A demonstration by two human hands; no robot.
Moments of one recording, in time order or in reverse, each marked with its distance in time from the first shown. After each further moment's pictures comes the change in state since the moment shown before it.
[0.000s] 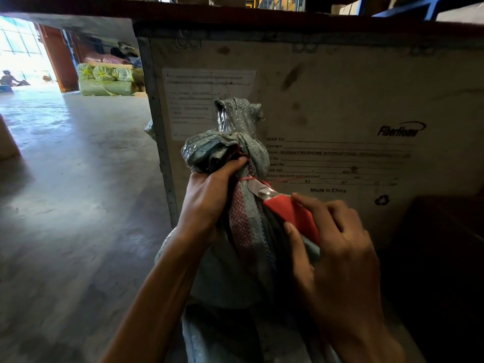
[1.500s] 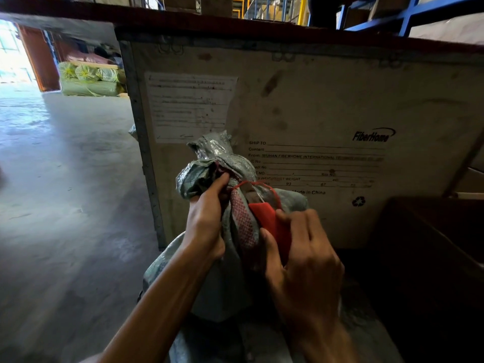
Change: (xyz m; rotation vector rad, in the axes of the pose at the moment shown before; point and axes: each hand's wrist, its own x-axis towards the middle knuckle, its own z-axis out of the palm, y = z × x) left_hand -0.010 -0.029 0.022 -0.310 -0.032 -0.219; right_hand -0.012 0.006 0.016 -0.038 0.135 -0.012
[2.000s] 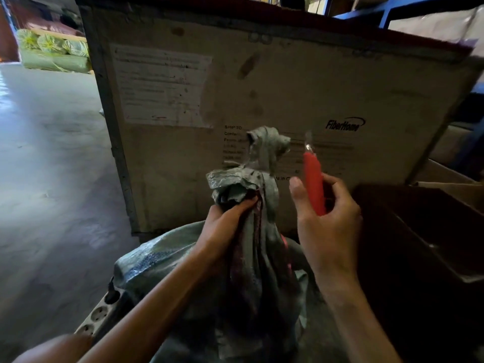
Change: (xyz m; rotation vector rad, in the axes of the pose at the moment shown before) left_hand -0.008 -0.071 0.013 0.325 -0.130 -0.078; right_hand 0.043 0.035 -0.050 0.459 -0.018 0.572
